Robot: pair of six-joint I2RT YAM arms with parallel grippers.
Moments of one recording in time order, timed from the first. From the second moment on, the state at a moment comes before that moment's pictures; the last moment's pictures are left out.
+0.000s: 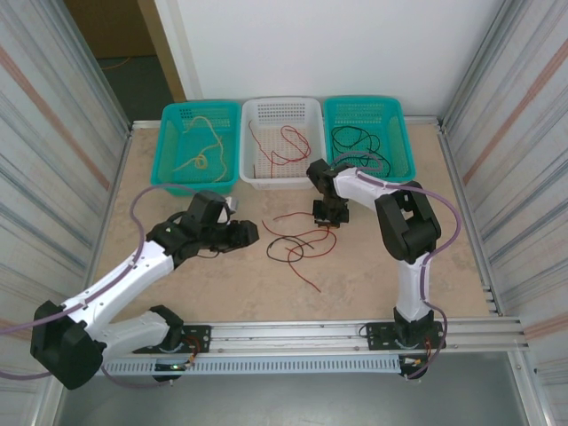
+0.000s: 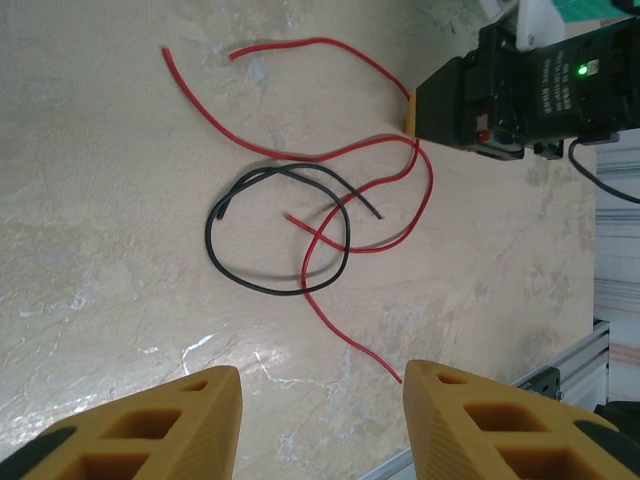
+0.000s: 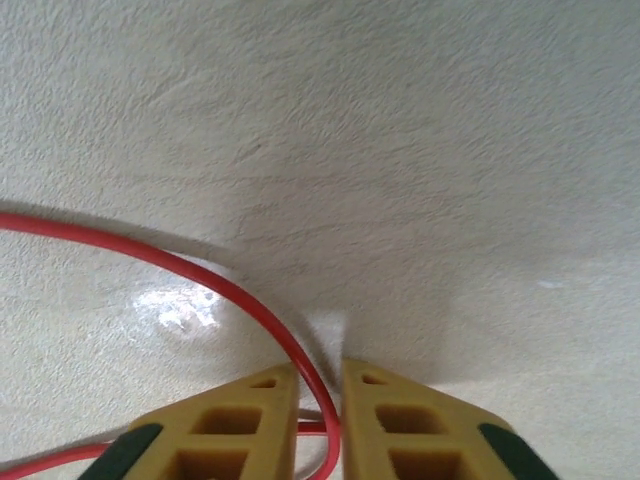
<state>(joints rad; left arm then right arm) -0.60 1.07 0.82 -0.59 0.28 -0.77 0.52 2.02 1.43 -0.93 0.00 0.60</state>
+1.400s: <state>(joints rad) -0.59 0.98 0.94 -0.26 0.41 -0.59 0.74 1.40 1.84 -0.98 0.09 0.60</state>
